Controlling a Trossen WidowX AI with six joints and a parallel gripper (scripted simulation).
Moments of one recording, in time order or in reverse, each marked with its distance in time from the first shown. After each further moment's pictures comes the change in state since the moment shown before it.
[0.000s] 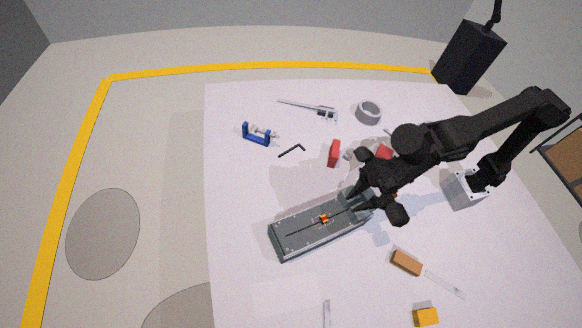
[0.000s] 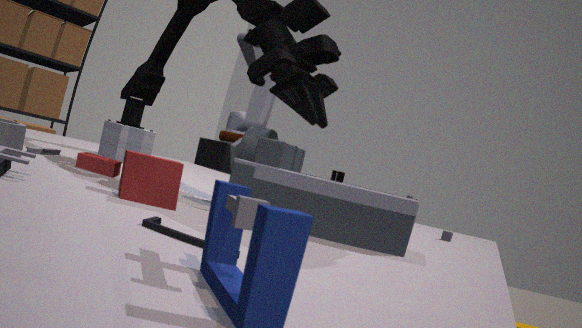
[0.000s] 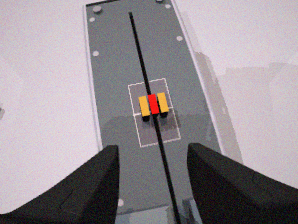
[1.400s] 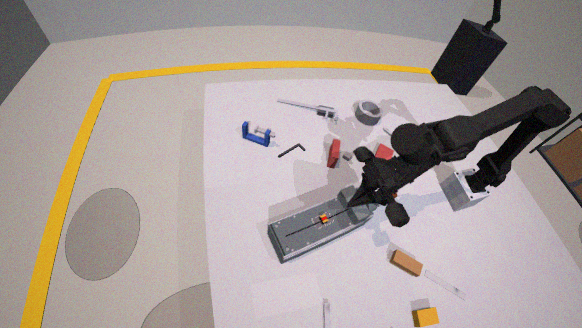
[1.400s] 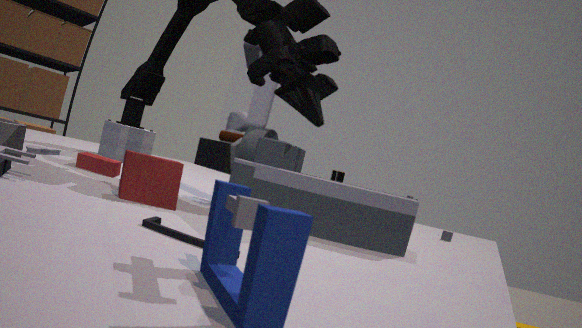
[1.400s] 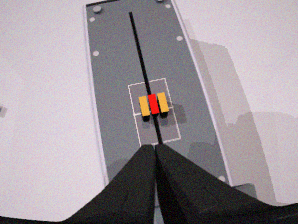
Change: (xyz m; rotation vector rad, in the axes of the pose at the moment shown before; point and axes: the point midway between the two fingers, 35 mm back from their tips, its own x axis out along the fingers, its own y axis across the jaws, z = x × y) arm 0.000 0.000 0.000 0.000 0.000 0.000
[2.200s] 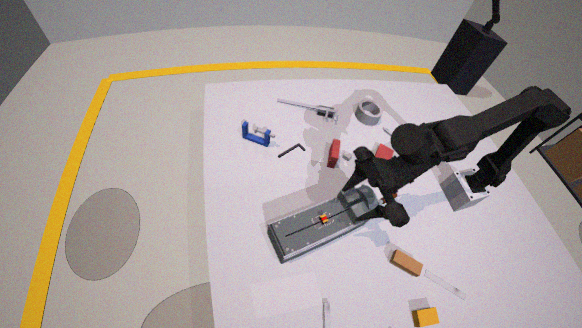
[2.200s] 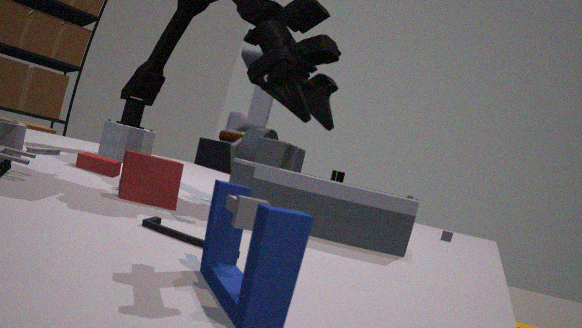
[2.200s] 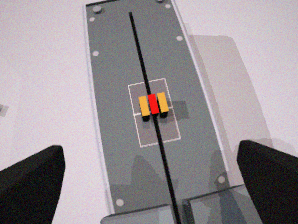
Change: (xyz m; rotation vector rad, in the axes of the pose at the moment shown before) arm 0.000 0.000 0.000 0.000 0.000 0.000
